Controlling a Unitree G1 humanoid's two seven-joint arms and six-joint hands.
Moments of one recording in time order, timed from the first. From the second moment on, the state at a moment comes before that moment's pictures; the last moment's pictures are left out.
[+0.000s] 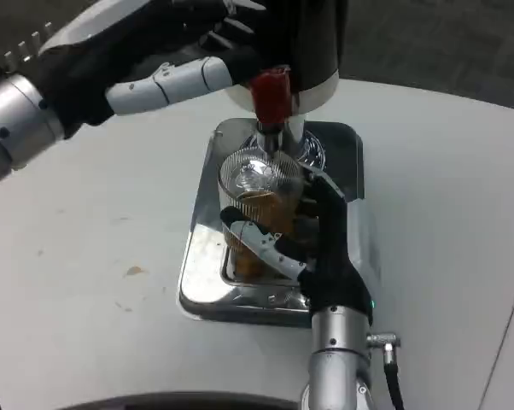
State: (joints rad) left arm -0.88 0.69 0.04 0.22 0.05 -0.29 -0.62; right arm -0.58 0.10 0.37 0.41 -0.29 0.01 -0.69
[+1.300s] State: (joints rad) left arm -0.79 0.69 0.14 0.24 0.00 -0.34 -0.58; right arm -0.38 0.10 0.38 0.18 -0.43 0.02 -0.48
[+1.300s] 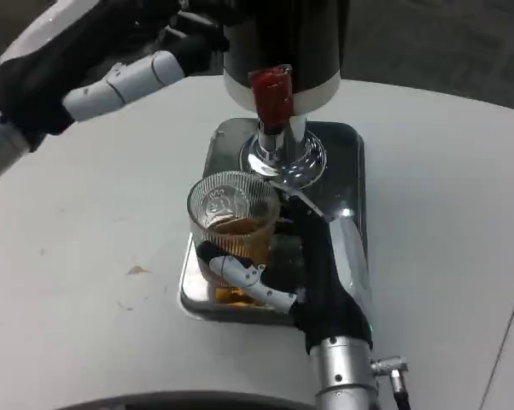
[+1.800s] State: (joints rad) left arm -0.60 0.74 0.28 0.16 -0.04 -0.34 -0.56; right arm -0.32 0.08 0.36 0.10 -0.46 0.04 -0.43
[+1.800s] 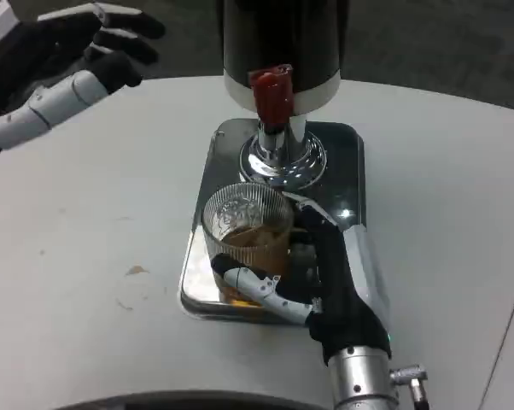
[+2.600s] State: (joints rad) left arm -0.12 0.77 0.50 -0.07 -0.03 -0.30 -0.49; right arm -0.24 0.06 0.33 -0.03 -0.50 0.05 -0.34
